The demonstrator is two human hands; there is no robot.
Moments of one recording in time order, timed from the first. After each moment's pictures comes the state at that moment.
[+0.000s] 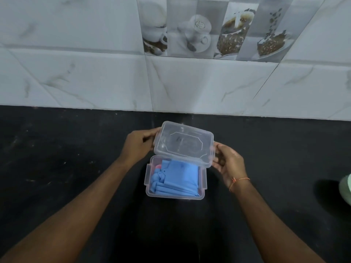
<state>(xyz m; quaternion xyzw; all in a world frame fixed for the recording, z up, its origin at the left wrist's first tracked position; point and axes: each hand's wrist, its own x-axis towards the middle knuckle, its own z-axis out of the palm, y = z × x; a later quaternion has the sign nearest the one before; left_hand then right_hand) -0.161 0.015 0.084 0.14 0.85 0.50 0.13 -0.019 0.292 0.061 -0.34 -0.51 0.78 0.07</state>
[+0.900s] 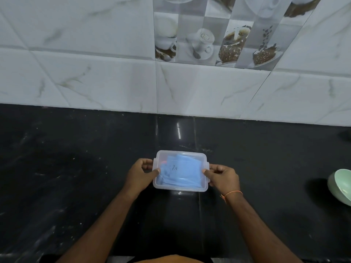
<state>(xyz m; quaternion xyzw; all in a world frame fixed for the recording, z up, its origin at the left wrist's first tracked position) -0.061 -0.031 0.043 -0.08 0.80 0.55 0.23 0.037 0.246 0.041 -0.37 -0.74 0.56 0.04</state>
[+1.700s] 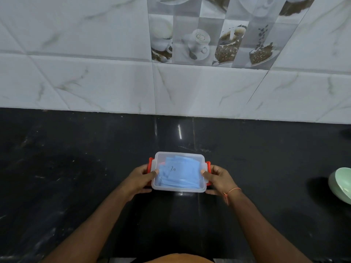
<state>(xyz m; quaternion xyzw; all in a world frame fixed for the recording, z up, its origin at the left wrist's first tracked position) -0.070 -0.033 0.048 -0.09 0.72 0.55 0.41 0.036 0.251 0.048 -0.38 -0.65 0.65 -0.12</state>
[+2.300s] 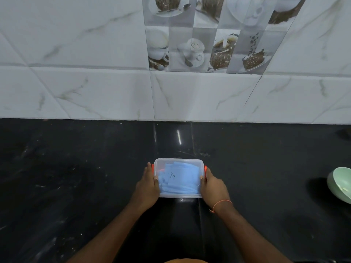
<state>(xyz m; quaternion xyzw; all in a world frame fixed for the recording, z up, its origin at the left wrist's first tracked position) -0.042 -0.014 0.030 0.05 0.89 0.35 0.27 0.042 0.219 0.046 -0.27 -0.92 0.28 -0.08</state>
